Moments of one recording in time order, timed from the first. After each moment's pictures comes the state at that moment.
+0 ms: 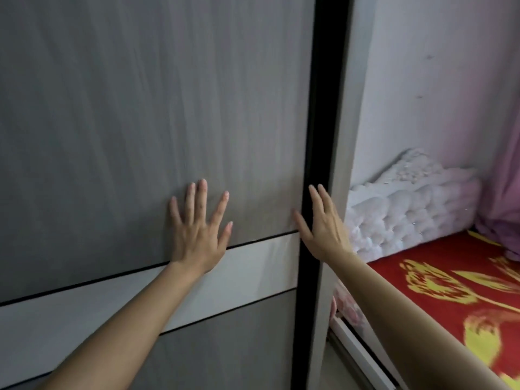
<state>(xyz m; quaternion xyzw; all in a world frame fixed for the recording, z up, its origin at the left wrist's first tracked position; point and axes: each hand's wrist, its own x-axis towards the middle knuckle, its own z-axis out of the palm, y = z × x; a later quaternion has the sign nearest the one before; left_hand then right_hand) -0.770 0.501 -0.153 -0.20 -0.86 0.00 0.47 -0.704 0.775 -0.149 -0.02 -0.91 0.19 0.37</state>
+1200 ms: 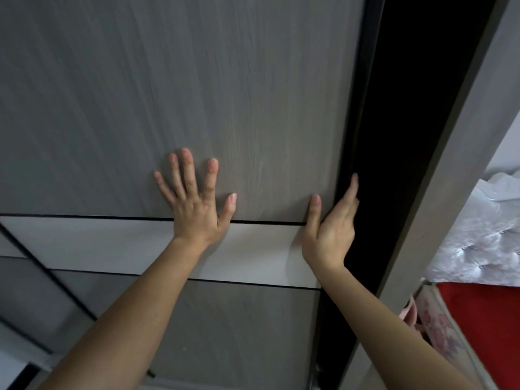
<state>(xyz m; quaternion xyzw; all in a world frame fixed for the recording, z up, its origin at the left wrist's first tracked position) -0.814 0.486 -0.200 -0.04 -0.83 0.03 0.55 -0.803 0.728 -0.220 0.04 -0.77 0.48 0.42</state>
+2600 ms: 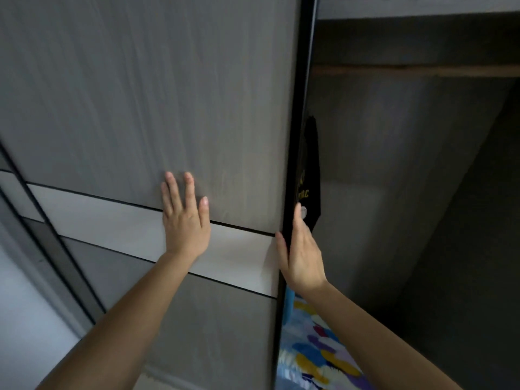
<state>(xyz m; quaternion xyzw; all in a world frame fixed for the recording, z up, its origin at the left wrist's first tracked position) -0.733 0.178 -0.200 0.19 -0.89 -0.17 0.38 -0.780 0.415 -0.238 0.32 -0.81 0.39 0.30</state>
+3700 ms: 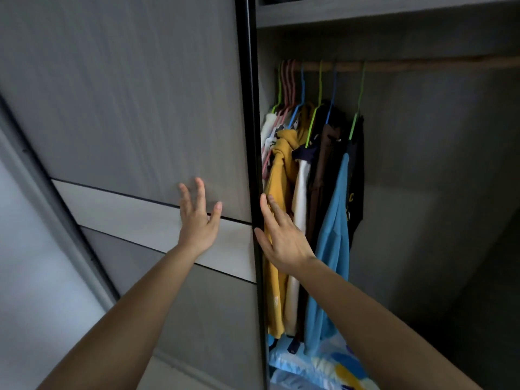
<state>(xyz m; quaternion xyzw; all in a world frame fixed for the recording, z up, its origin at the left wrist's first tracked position) -0.711 0.073 -0.199 0.20 -0.88 -0.30 0.30 -0.786 0.280 -0.225 0.45 -0.82 0.29 0.18</state>
